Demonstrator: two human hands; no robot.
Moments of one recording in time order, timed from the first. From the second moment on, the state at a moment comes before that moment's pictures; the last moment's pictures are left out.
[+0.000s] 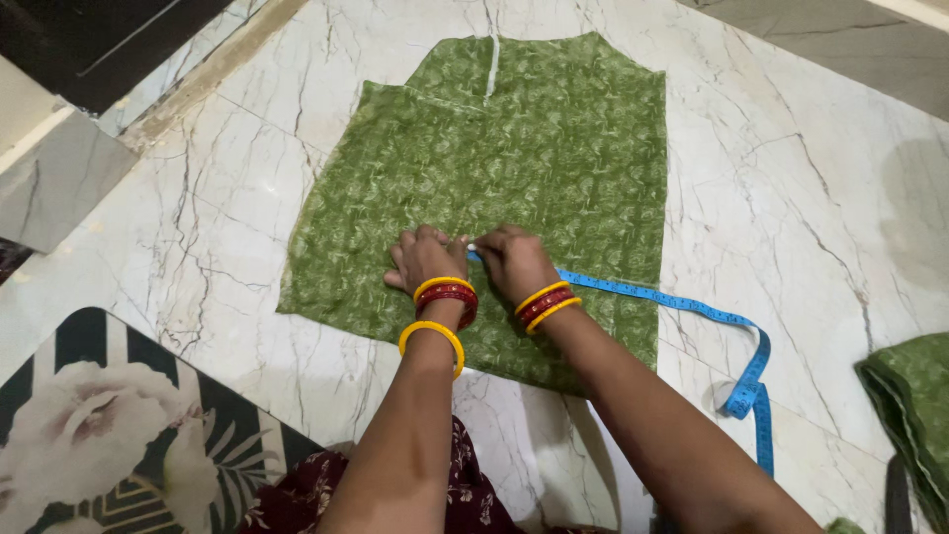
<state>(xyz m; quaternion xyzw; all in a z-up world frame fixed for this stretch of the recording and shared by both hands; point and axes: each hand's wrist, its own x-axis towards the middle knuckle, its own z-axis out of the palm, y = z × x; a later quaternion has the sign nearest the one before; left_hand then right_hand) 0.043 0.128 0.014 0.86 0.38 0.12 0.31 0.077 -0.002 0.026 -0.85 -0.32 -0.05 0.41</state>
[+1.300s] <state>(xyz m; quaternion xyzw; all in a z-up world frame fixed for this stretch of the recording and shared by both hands) 0.036 0.132 0.011 0.86 0.37 0.13 0.31 0.089 -0.003 0.015 -0.86 -0.36 -0.04 0.35</state>
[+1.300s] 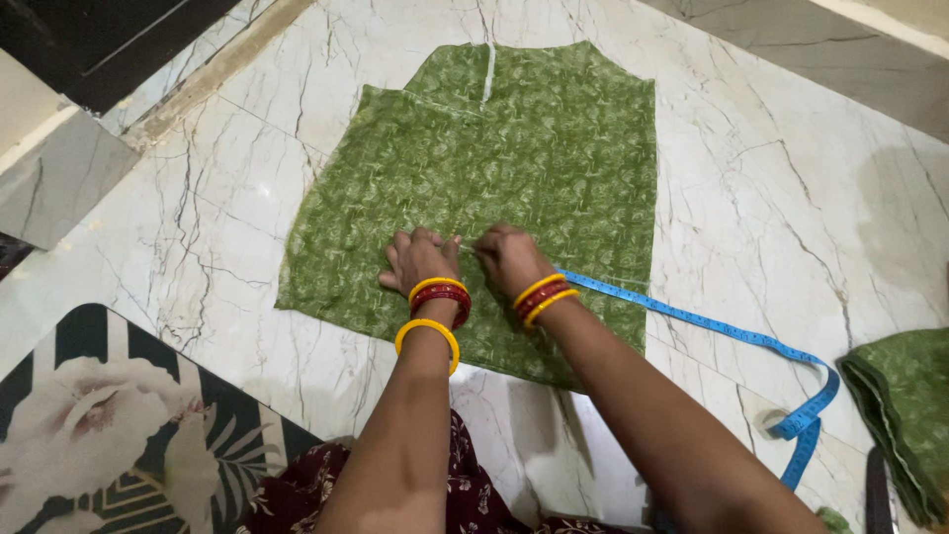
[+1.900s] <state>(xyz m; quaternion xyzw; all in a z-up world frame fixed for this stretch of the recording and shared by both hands) 0.041 0.140 -0.006 0.88 0.35 0.17 0.26 0.060 -0.189 0.035 -0.91 -0.12 -0.04 0.40</state>
